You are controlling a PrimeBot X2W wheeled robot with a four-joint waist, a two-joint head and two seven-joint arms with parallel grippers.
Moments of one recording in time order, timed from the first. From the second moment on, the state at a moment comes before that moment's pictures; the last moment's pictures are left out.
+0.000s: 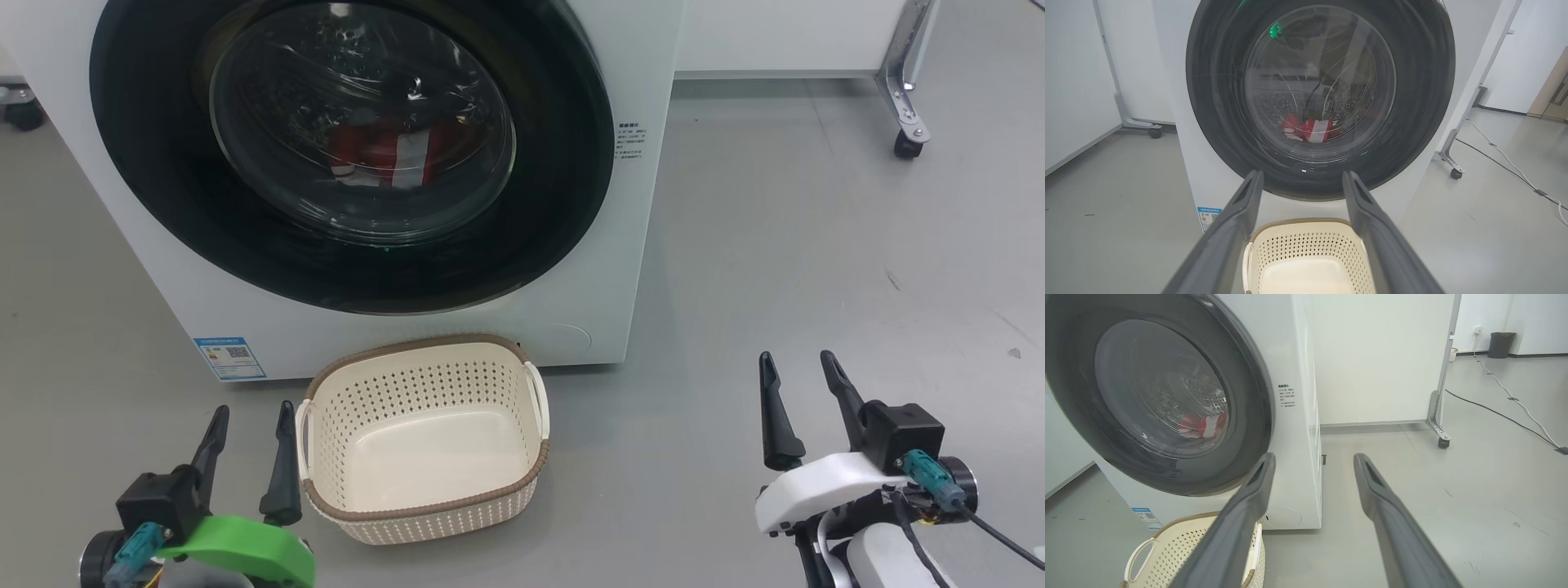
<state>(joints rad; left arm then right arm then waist) -0.04 0.17 -0.26 0.20 -0.54 0.05 -0.22 -0.07 -0.13 0.30 0.23 0.44 -0.06 -0.22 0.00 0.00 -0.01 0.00</state>
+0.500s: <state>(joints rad) -0.04 0.17 -0.27 0.21 -0.44 0.08 -0.24 -0.06 -0.11 0.29 0.23 0.31 -0.07 -0.25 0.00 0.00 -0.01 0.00</state>
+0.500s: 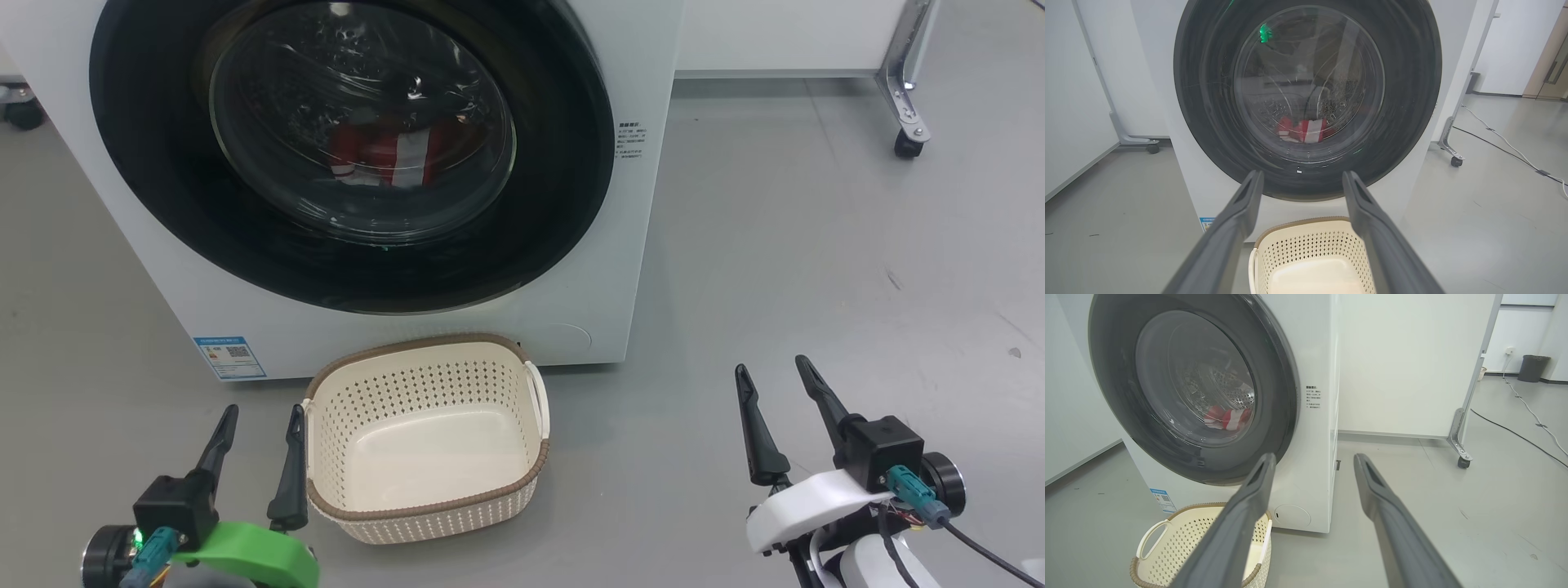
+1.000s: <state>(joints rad) -0.04 0.16 -0.26 0.23 -0.44 0.08 -0.24 -0.03 -0.09 0.26 0.23 0.31 -0.08 -0.25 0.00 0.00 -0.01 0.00</state>
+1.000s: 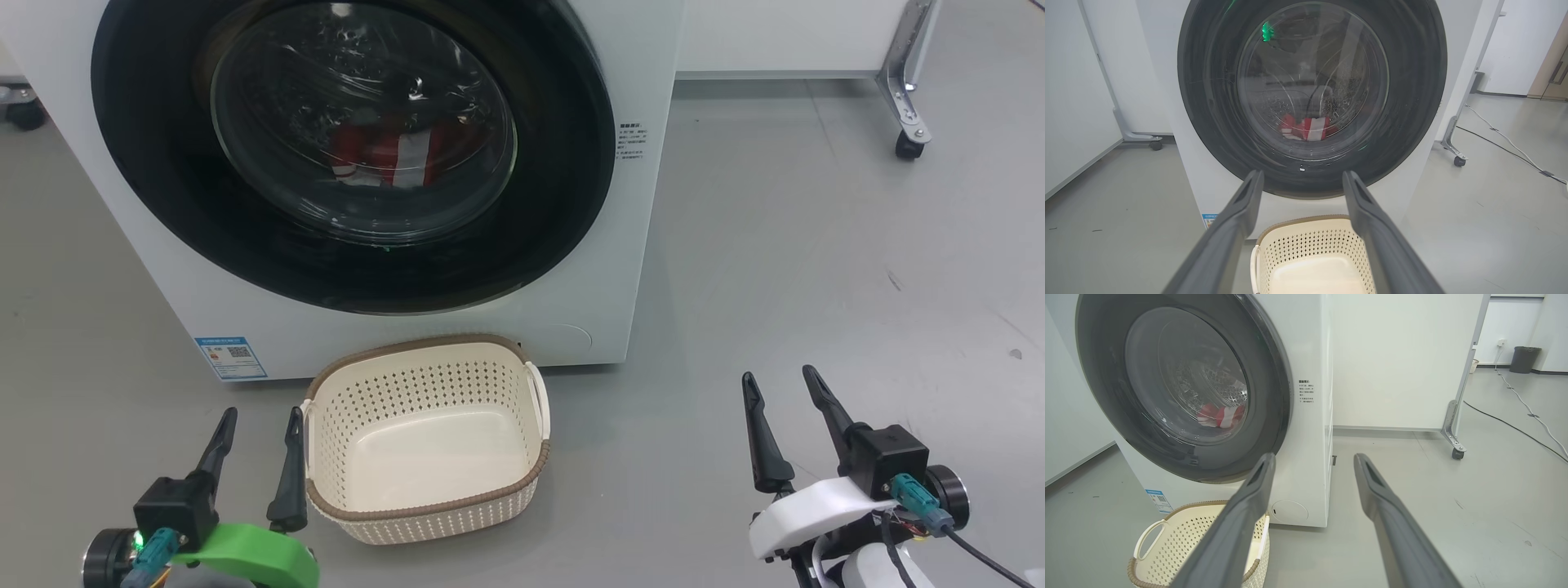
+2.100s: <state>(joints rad) -0.04 0.16 -0.27 0.21 -0.44 0.09 -0.24 -0.02 -0.04 0.10 0.17 0.68 0.05 -0.25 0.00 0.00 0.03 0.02</state>
